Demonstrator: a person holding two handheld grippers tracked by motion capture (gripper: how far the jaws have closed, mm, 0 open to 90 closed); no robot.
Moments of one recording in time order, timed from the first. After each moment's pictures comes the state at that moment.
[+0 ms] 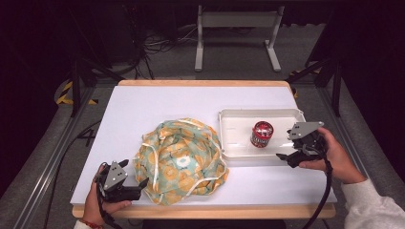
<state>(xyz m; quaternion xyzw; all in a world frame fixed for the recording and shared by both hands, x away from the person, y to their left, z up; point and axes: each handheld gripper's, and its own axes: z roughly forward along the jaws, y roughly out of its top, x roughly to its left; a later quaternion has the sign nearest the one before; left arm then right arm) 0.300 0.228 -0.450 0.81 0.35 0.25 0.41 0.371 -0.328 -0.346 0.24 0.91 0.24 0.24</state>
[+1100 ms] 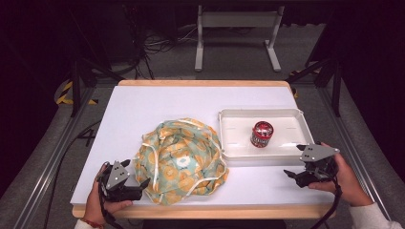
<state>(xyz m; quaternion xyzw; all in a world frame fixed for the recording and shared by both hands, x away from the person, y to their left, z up) 0.302 0.225 -0.451 0.81 0.34 0.25 0.40 0.328 -0.357 -0.388 0.25 0.89 0.28 0.26</state>
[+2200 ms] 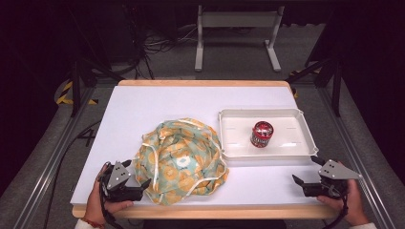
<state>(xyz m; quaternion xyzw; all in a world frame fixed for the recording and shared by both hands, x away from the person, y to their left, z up) 0.302 0.222 -0.452 0.82 0.34 0.24 0.40 0.294 -0.401 -0.440 0.34 0.80 0.38 0.32</state>
